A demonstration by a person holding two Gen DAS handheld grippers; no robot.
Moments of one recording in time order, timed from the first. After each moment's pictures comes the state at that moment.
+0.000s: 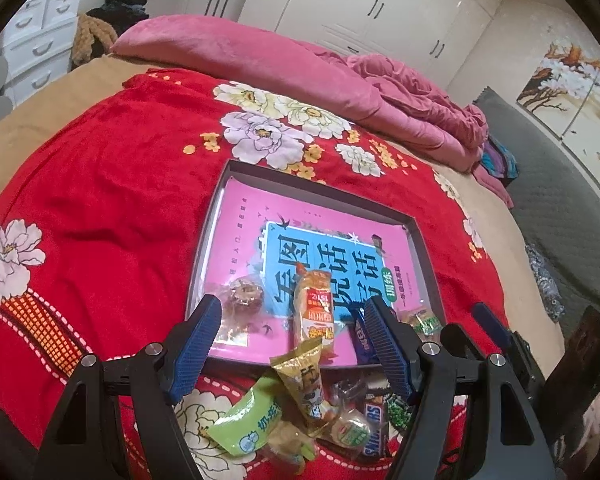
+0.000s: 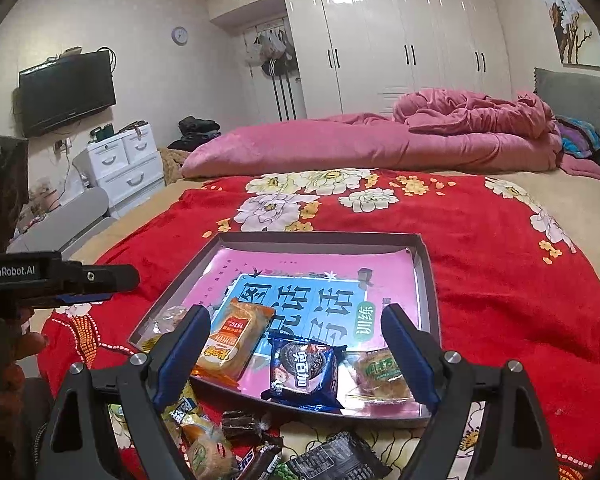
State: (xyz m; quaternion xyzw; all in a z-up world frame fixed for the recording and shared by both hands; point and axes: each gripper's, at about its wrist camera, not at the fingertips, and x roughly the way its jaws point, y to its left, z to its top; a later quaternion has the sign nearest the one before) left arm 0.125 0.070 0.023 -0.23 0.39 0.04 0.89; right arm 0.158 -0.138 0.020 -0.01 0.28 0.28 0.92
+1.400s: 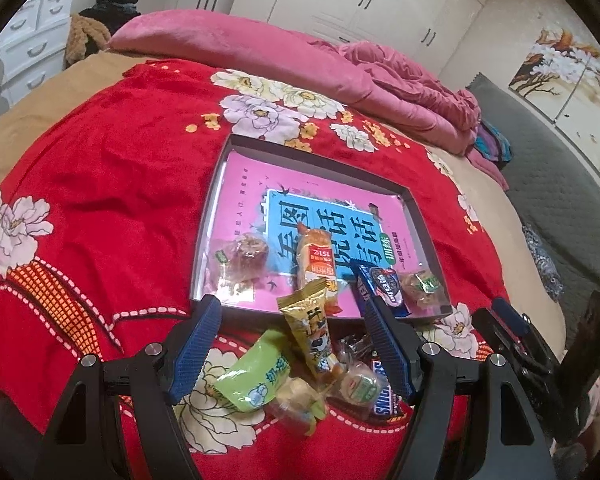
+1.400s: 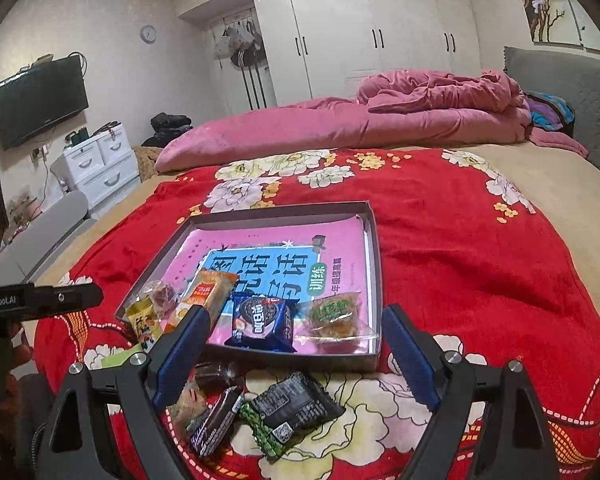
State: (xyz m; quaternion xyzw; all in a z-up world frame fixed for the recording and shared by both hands) left arm 0.090 0.064 0.011 -0.21 0.40 0.02 0.89; right arm 0.132 -0.183 0.017 0.00 0.31 0.23 0.92
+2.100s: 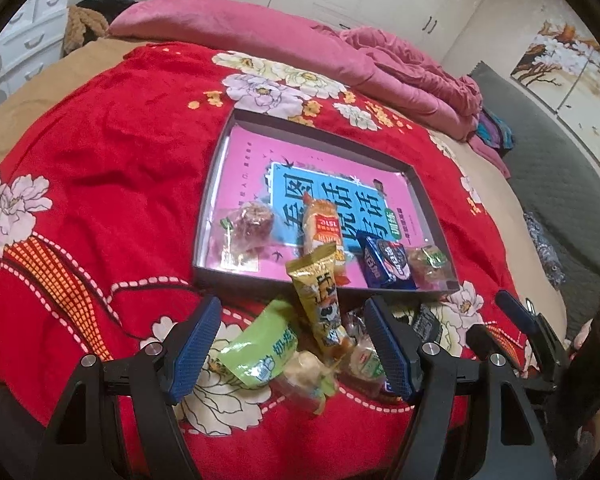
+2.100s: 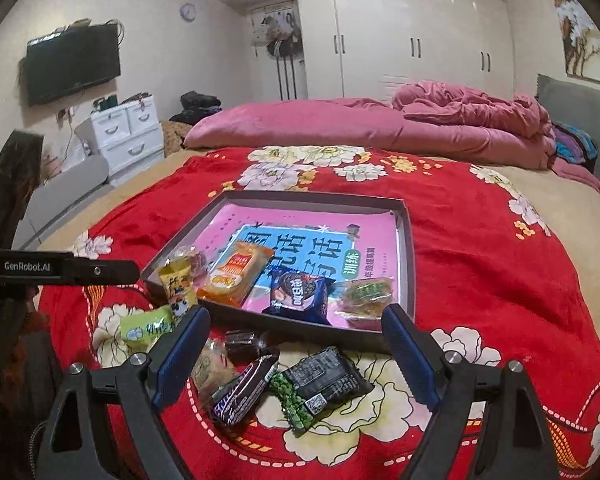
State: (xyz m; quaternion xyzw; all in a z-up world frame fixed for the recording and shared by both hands) left arm 0.083 0.060 -0.007 -0.21 0.43 0.02 0.88; right arm 0.097 -0.154 0.012 -0.07 0.31 0.27 0.91
